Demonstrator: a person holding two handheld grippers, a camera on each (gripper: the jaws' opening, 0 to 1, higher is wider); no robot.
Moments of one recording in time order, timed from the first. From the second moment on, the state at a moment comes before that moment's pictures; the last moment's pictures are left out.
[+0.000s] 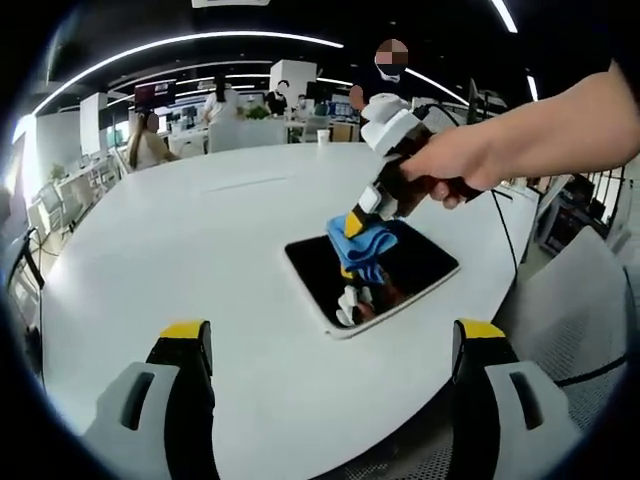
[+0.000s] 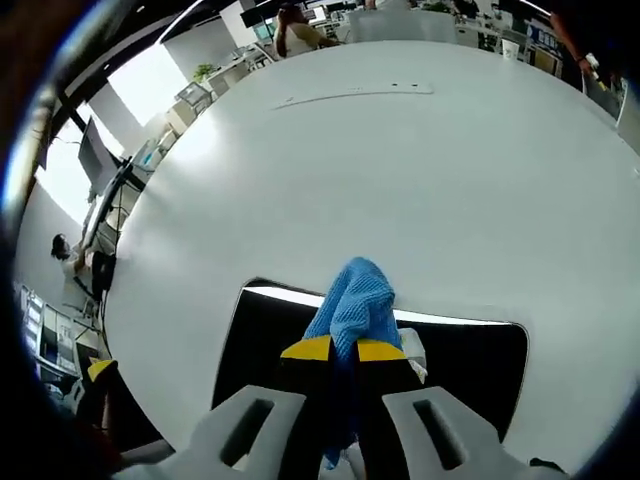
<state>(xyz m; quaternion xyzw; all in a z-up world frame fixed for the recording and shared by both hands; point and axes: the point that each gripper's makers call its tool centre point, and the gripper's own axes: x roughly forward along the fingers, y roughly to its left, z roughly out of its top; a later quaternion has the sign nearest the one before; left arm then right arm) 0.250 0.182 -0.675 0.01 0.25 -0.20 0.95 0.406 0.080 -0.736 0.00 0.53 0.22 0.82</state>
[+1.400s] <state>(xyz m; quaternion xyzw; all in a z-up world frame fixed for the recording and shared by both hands) 0.249 0.179 -0.676 0.02 0.25 -0.22 0.94 0.385 0.143 -0.737 -0.03 0.53 0.27 0.80</state>
